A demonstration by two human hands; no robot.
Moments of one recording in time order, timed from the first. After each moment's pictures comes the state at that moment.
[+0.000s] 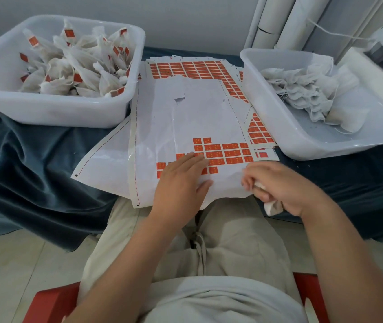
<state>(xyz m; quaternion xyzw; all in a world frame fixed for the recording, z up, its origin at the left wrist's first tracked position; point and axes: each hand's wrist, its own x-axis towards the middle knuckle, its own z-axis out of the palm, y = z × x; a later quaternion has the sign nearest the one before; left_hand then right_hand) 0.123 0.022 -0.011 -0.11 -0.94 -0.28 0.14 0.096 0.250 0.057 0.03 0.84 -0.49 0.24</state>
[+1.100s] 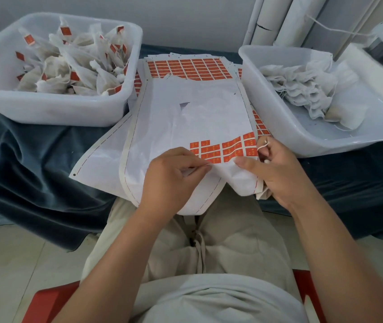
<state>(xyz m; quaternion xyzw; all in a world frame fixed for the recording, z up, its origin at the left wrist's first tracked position) 0.126 0.009 0.021 -0.10 -0.85 -0.48 0.21 0.095 0.241 0.051 -0.05 0.78 -0.61 0.06</state>
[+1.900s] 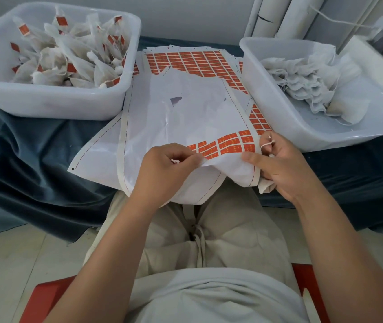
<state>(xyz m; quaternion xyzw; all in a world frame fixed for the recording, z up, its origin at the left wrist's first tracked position) 0.125 -0.001 0.032 -0.01 -0.80 -0.60 0.06 0.090 0.253 0.046 -0.05 0.76 -0.64 0.08</state>
